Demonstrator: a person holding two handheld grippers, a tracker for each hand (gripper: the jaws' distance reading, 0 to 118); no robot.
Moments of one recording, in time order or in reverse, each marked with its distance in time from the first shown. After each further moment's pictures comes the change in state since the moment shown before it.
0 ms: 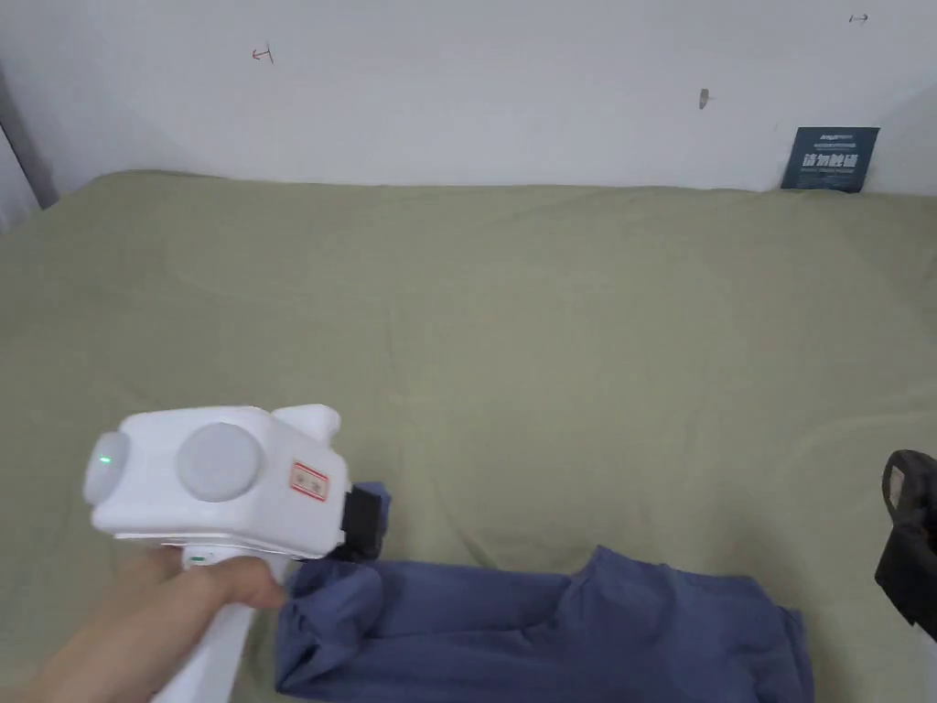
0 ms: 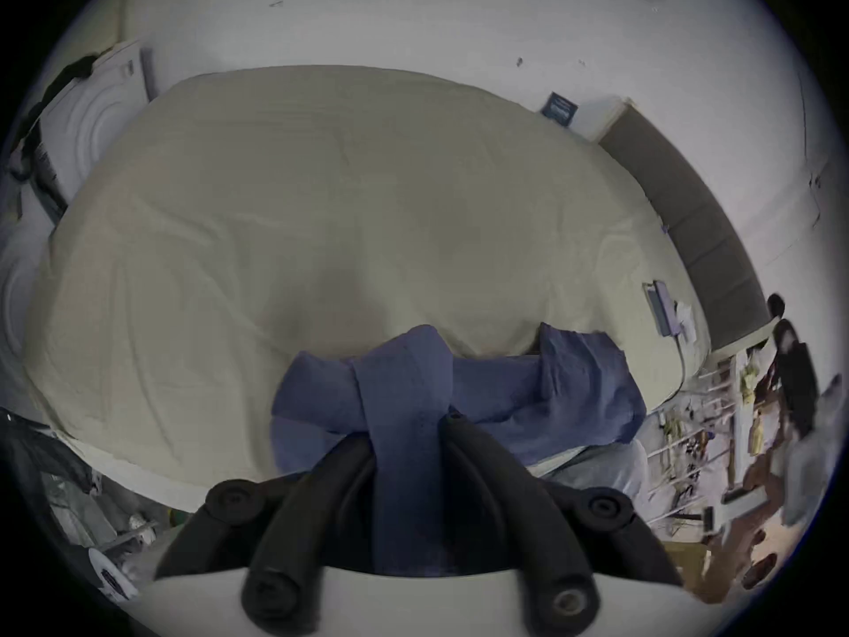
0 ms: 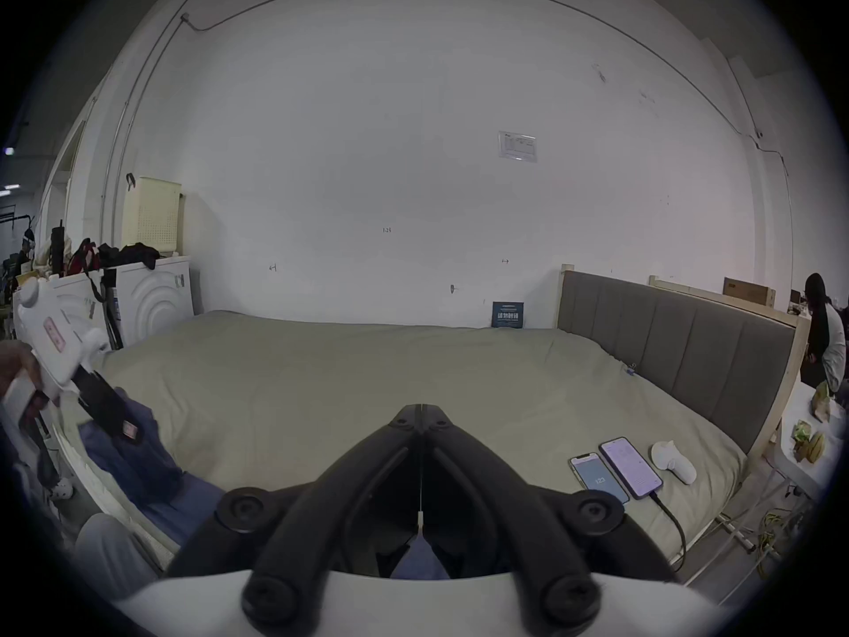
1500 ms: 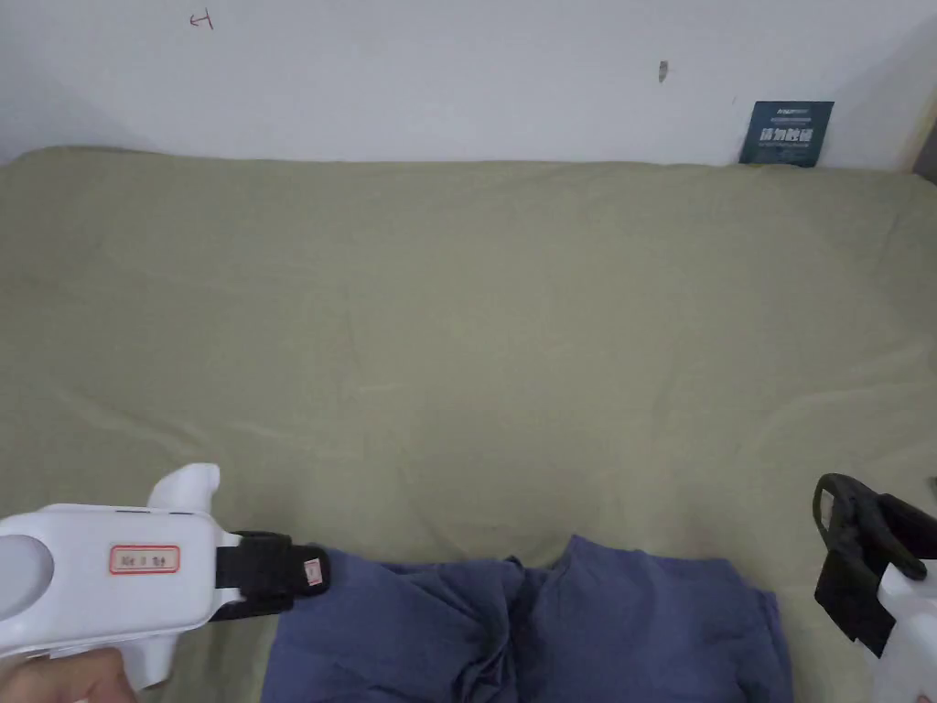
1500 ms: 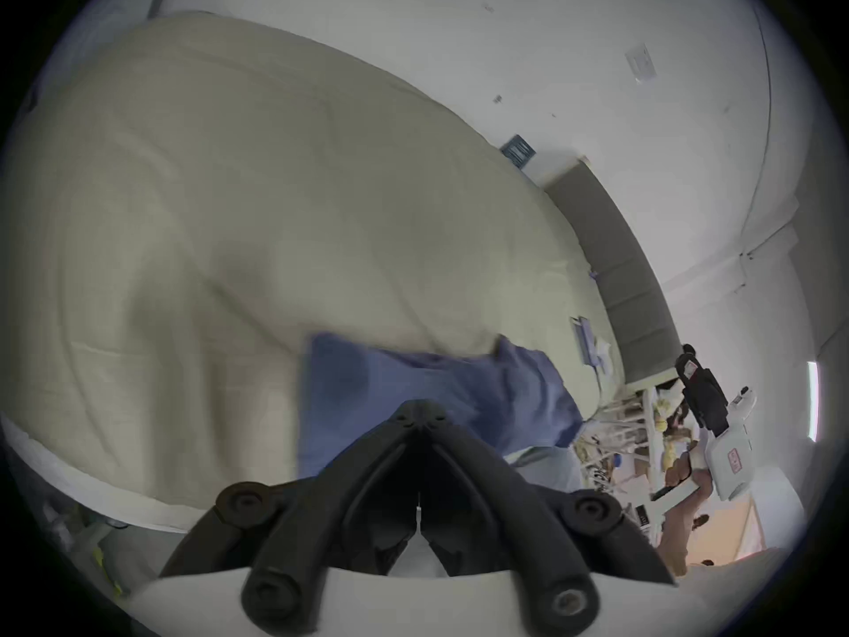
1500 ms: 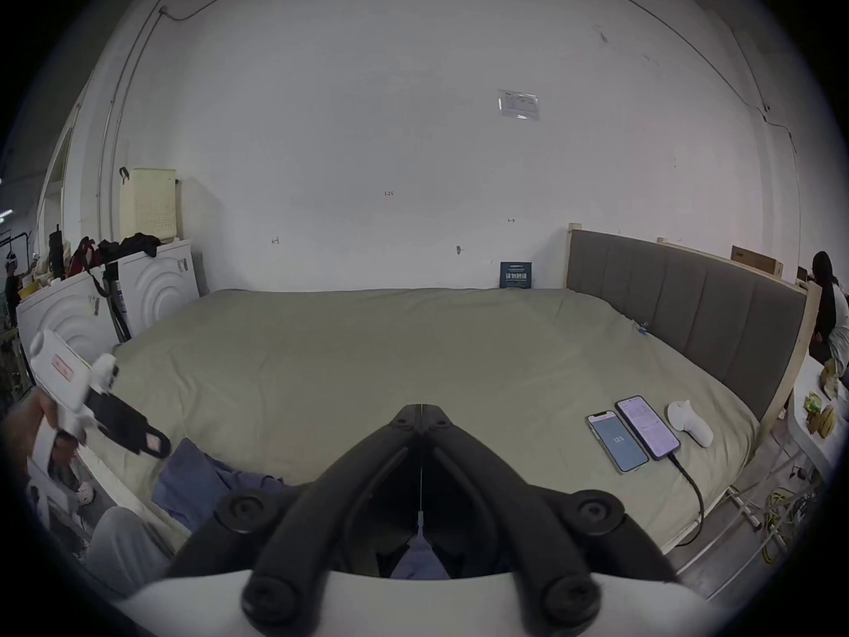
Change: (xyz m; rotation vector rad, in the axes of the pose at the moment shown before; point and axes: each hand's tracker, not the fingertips) left arm -0.111 -0.037 -0.002 0.073 -0.339 0.163; right arm -0.016 -0.015 -0.013 -0.120 0.038 -0.046
